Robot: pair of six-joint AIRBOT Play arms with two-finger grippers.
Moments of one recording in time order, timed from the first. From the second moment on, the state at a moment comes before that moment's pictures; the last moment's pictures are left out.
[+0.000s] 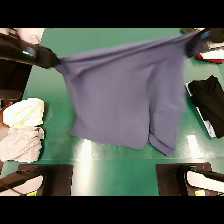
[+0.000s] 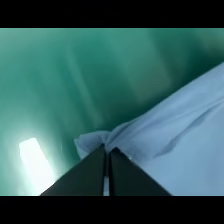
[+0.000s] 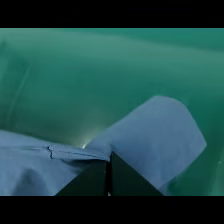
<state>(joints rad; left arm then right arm) -0.15 -1.27 1.62 1.28 -1.29 -1.36 -0.09 -1.35 1.84 -1.16 1.33 1.42</state>
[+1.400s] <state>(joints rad) 0.21 -1.28 0.87 1.07 -1.32 -1.24 -0.01 -1.19 1.38 -1.12 1.42 1.39</state>
